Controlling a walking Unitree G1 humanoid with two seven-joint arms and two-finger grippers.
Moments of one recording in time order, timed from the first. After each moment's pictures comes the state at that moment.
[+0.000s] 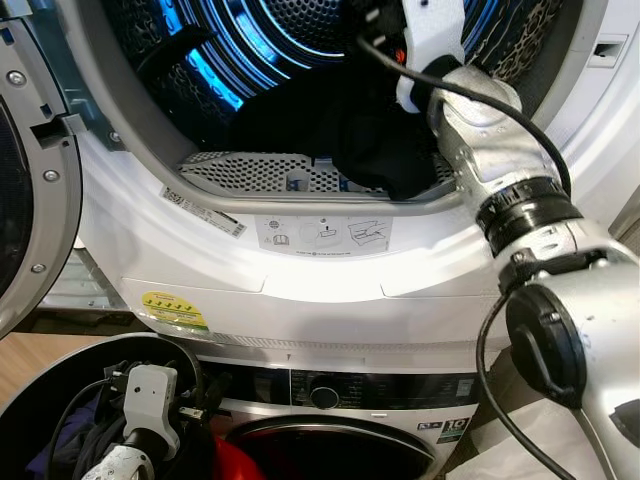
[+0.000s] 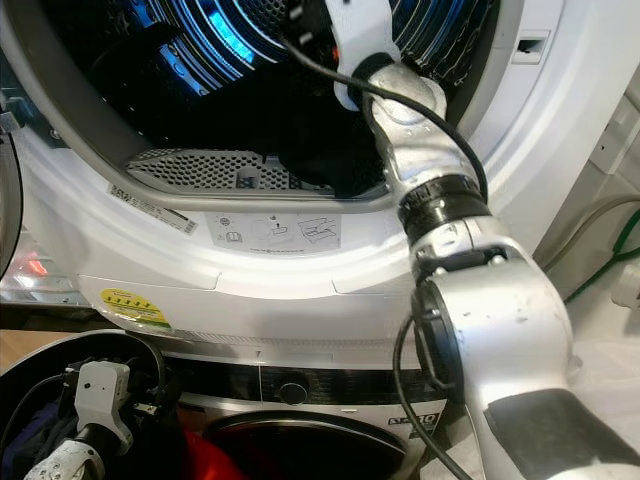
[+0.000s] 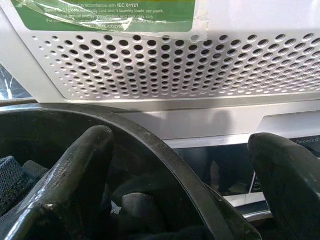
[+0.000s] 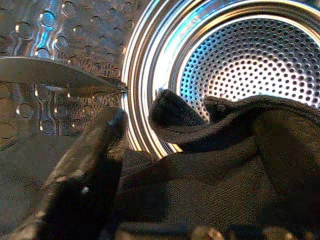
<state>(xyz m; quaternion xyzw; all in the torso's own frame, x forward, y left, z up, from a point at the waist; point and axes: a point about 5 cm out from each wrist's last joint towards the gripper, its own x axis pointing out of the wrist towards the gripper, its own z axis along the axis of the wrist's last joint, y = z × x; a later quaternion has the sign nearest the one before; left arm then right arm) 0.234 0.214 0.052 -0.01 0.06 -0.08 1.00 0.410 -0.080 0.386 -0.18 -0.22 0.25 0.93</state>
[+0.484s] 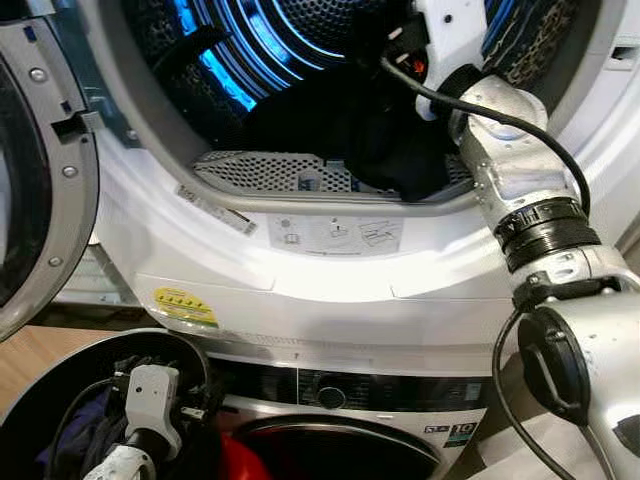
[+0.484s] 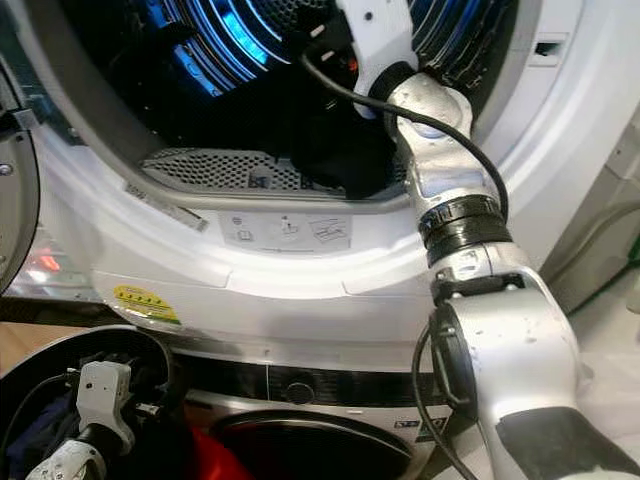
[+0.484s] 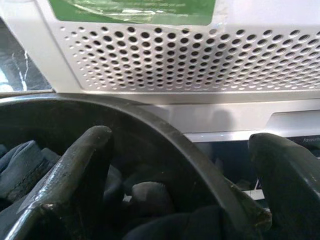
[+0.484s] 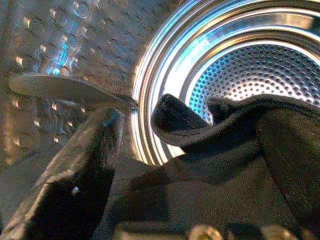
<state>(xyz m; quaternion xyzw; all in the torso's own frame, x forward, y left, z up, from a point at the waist) 0.234 0.213 0.051 -0.01 0.06 -0.08 0.99 0.399 -0.100 0.387 -0.18 -0.25 0.27 0.91</state>
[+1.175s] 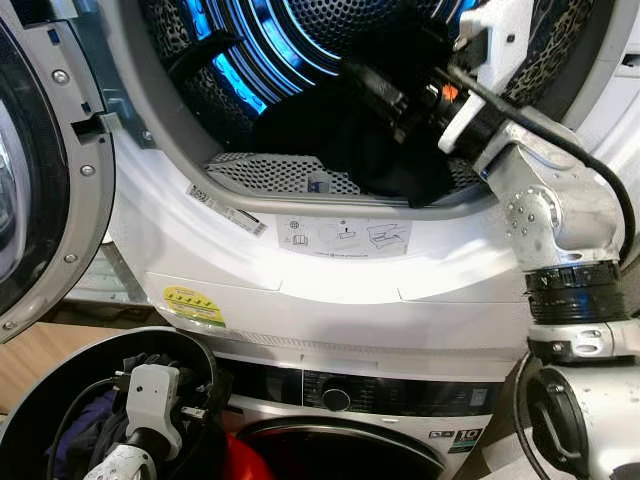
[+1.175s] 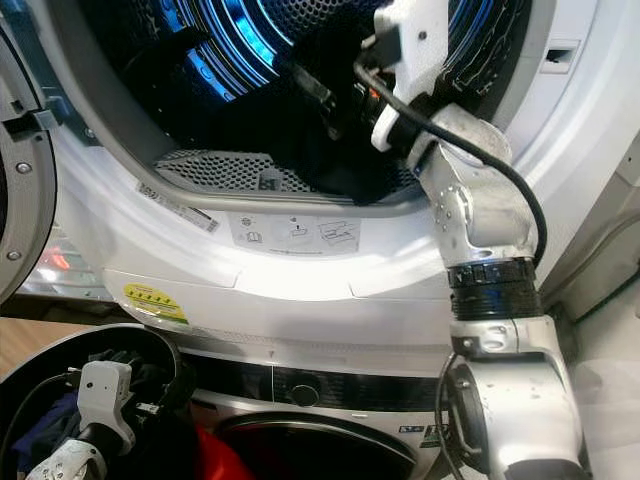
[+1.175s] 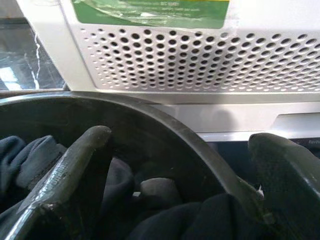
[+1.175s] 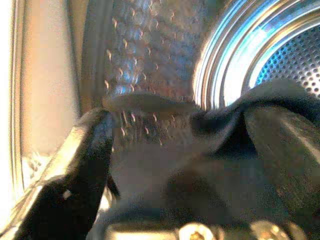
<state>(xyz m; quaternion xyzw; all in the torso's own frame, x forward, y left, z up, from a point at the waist) 0.234 0.213 0.051 -0.01 0.07 -0.08 0.99 0.363 -0.119 0.359 -0.09 -0.20 0.38 0.90</state>
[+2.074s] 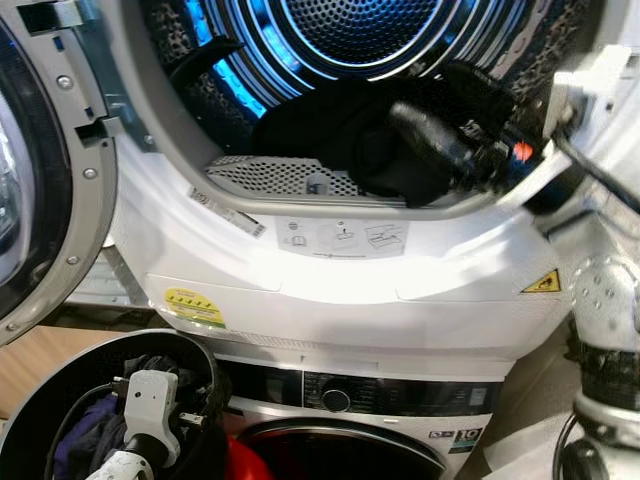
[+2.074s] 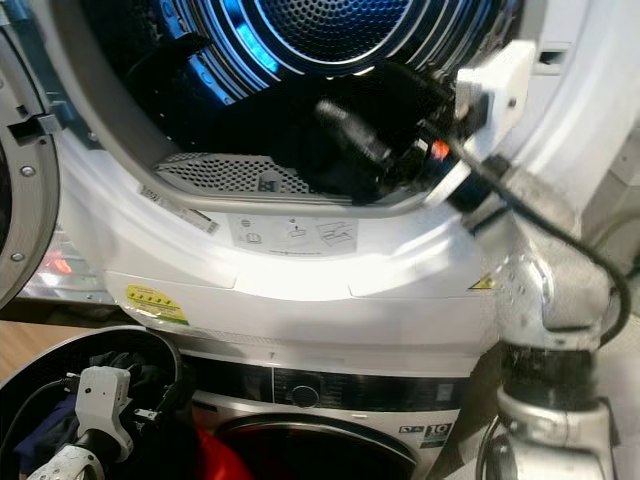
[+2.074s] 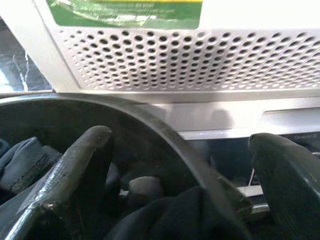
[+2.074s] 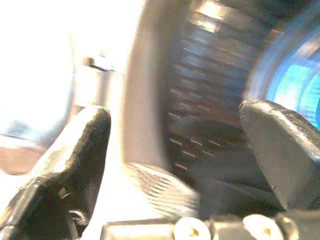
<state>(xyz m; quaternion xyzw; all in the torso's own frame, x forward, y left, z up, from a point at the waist) 0.231 0.211 0.049 -0.01 0.07 -0.08 0.99 0.298 -0.124 0.336 0.02 -0.25 0.53 0.81</state>
